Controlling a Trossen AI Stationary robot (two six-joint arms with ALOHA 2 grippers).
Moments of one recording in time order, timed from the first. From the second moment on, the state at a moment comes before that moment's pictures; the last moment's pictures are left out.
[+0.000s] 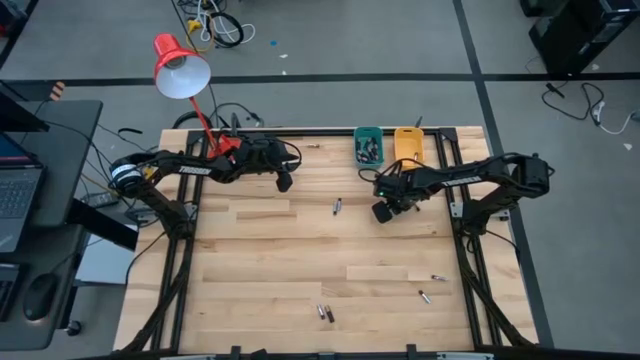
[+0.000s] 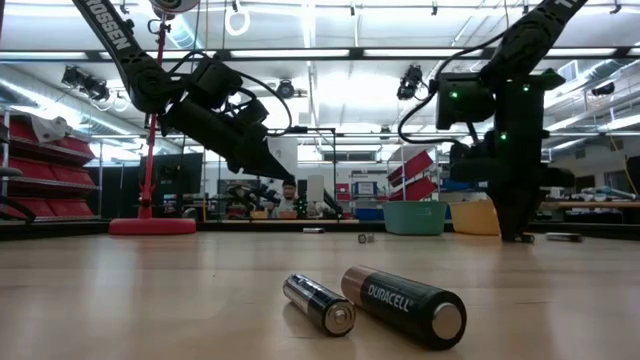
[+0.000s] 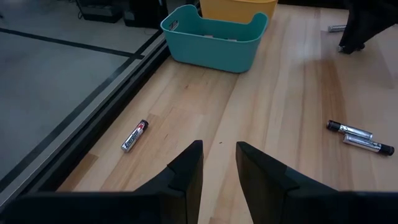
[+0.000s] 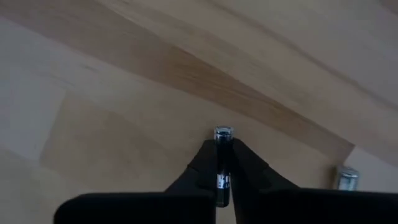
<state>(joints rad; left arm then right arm) 0.57 1.54 0.64 0.47 0.15 0.13 -0.26 1.50 0.69 -0.68 0.11 0.84</state>
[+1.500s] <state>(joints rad) 0.56 1.54 0.64 0.42 0.15 0.13 -0.65 1.49 0.92 -1.09 0.66 0.83</state>
